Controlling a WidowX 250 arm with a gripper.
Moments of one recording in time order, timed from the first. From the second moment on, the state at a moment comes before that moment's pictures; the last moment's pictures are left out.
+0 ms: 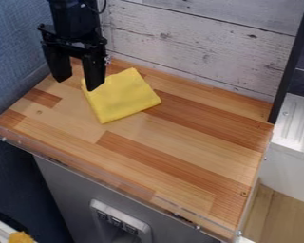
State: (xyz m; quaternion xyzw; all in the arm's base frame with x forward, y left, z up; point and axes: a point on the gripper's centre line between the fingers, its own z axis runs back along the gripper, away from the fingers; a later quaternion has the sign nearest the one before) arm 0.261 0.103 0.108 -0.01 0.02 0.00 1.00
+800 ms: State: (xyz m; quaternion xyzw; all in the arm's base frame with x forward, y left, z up) arm 0.319 0.091 0.108 -0.01 0.00 0.13 0.99
